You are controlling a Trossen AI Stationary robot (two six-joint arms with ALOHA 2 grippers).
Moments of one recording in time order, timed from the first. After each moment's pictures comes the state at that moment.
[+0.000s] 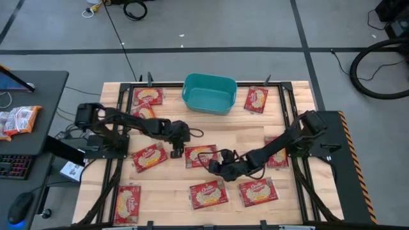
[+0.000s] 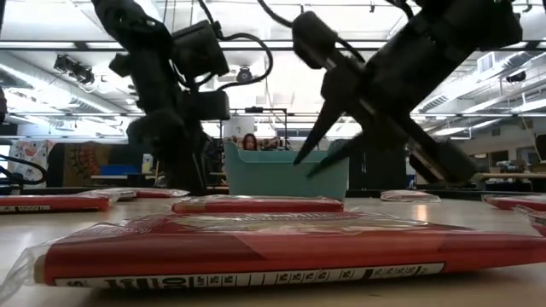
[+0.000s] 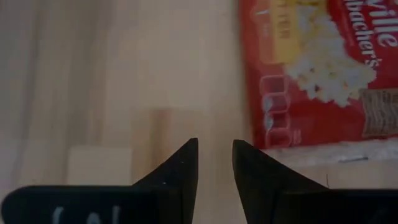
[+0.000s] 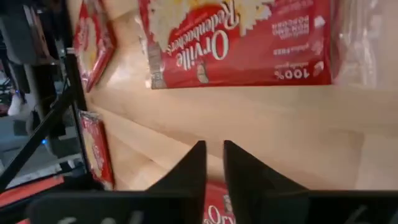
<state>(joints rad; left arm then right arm) 0.03 1.63 0.79 -0.23 -0.03 0.06 0.42 1.87 0.97 0.10 0.37 1.94</state>
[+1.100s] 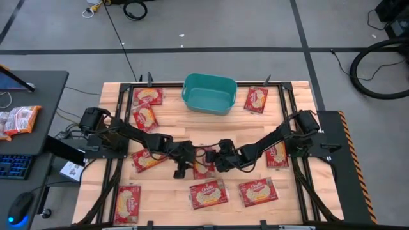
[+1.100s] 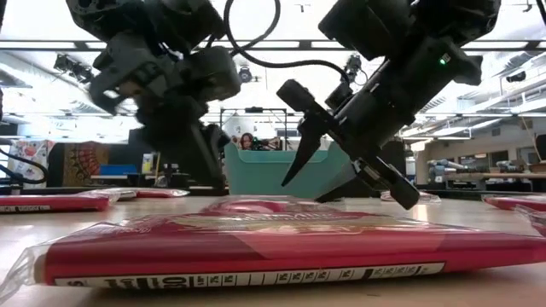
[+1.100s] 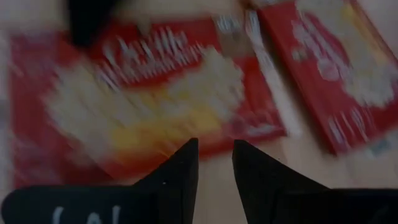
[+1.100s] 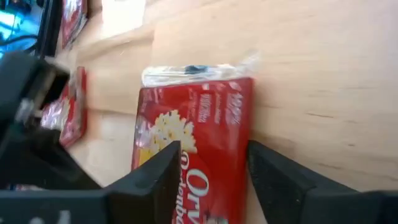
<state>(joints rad) -0.20 1.70 0.79 0.08 0.11 -0.12 0.31 1.94 0.97 0.08 0.57 1.67</state>
